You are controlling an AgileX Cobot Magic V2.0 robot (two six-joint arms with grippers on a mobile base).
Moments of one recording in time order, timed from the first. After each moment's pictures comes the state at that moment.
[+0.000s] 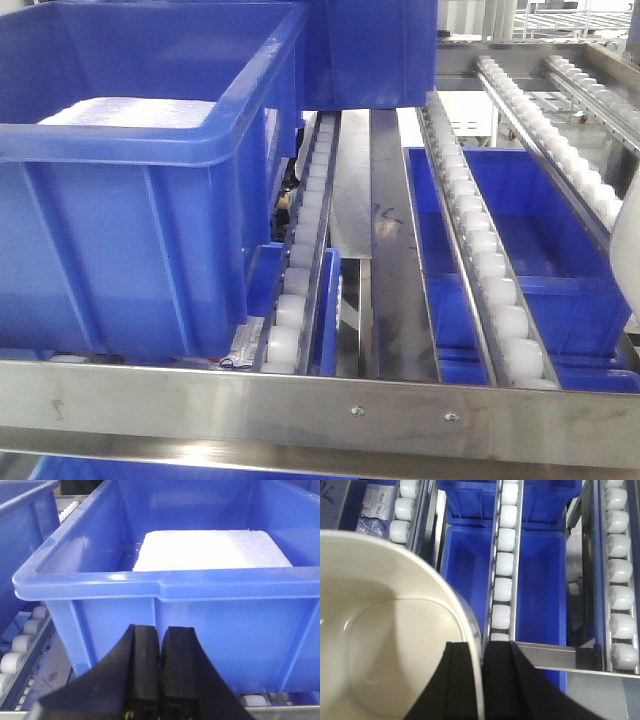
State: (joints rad) left arm -0.14 -0.01 0.01 0.00 0.13 0.02; right arm 0.01 0.61 -0.56 0.03 0.73 0.05
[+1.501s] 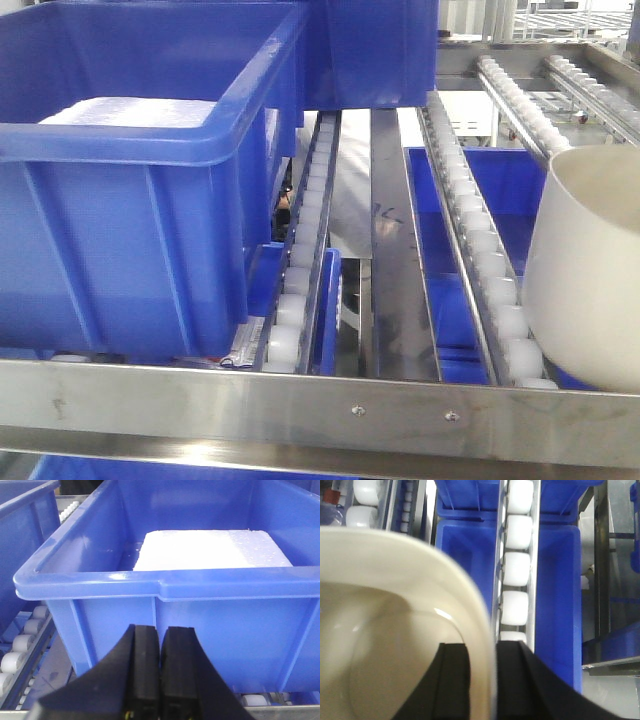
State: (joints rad) left arm -0.14 -0.01 0.01 0.00 0.13 0.02; right arm 0.01 1.19 -0.56 0.04 0.22 0.05
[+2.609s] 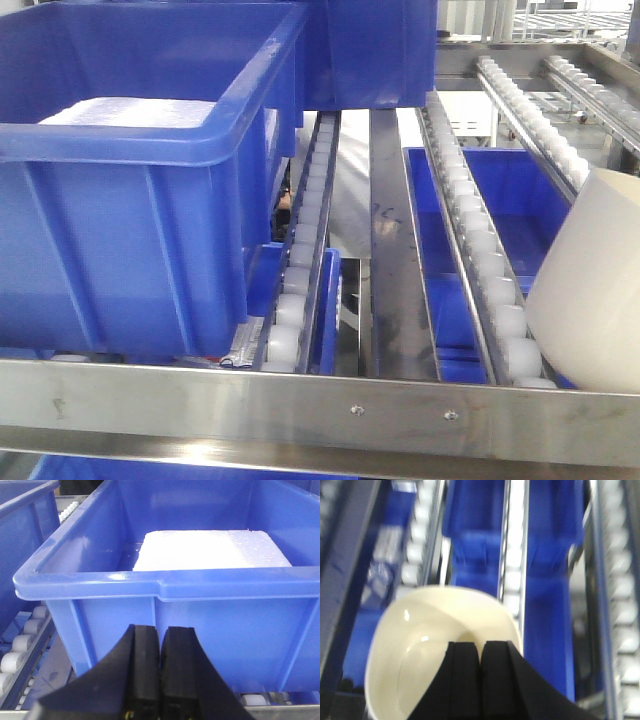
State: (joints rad) left arm -0.14 -0.01 0.01 0.00 0.13 0.02; right arm 0.01 0.77 -0.63 0.05 0.50 0.04
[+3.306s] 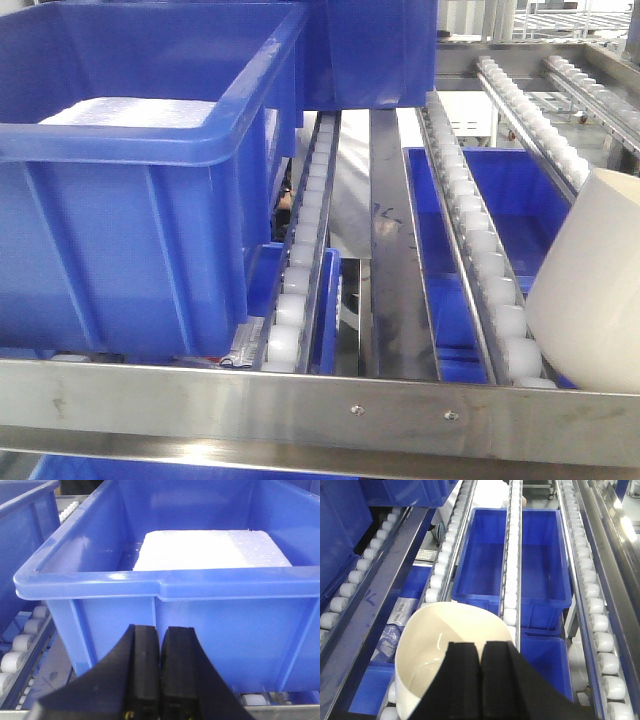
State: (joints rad) left arm -0.14 -0.01 0.01 0.00 0.13 0.02; right arm 0.01 0.28 -0.42 0.06 0.48 0.02
